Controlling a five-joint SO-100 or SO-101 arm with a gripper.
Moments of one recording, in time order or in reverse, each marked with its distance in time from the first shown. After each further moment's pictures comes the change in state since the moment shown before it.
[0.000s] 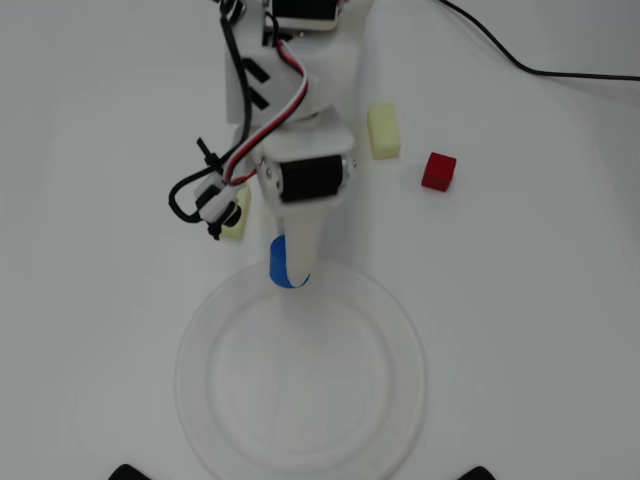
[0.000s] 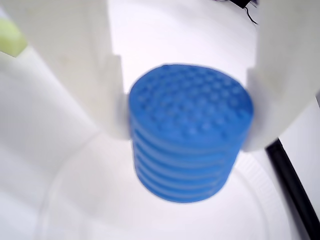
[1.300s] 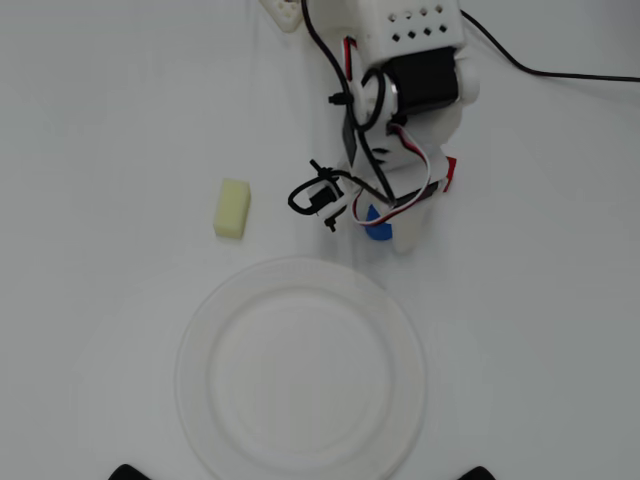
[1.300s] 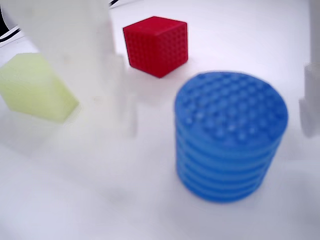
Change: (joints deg) arm -17.1 -11.1 7.8 11.9 7.1
